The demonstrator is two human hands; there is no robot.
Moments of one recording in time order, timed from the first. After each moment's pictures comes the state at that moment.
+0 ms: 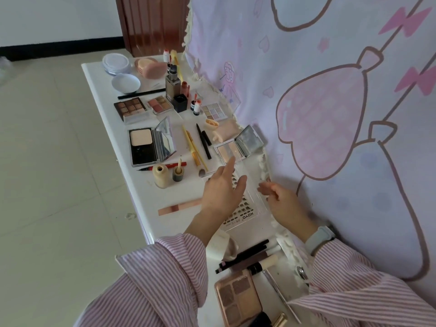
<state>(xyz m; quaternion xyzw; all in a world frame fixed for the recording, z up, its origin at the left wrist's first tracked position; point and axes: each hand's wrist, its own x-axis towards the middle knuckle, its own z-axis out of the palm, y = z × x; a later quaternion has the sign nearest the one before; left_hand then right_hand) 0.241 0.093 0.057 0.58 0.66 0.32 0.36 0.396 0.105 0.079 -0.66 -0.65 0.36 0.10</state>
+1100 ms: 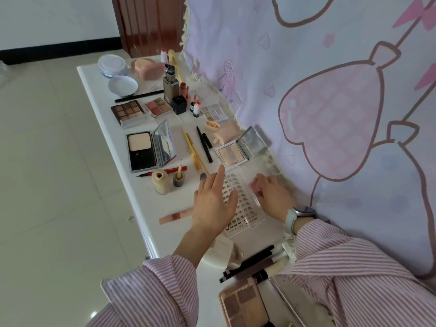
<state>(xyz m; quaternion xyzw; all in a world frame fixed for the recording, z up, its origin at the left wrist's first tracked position) 0.225 0.077 0.038 0.59 0.67 0.34 0.29 0.392 0.145 0.040 -0.61 -0.76 0.13 -0.15</state>
